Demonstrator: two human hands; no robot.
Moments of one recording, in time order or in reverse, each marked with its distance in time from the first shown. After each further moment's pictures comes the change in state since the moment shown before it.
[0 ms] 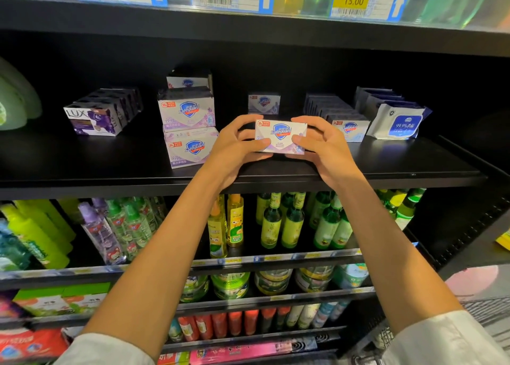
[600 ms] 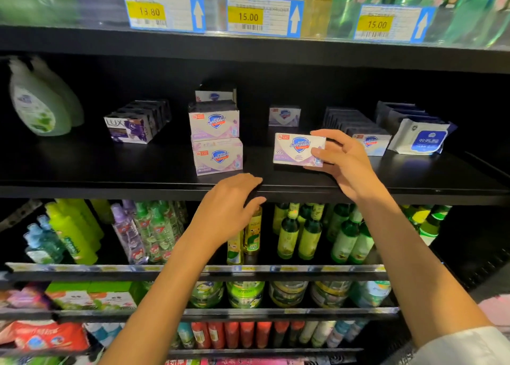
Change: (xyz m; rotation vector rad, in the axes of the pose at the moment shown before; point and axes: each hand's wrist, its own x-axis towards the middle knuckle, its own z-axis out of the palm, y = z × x) left_hand -0.088 -0.028 -0.045 1.232 0.038 0.377; right_hand 0.000 -0.003 0.000 0.017 -0.023 0.011
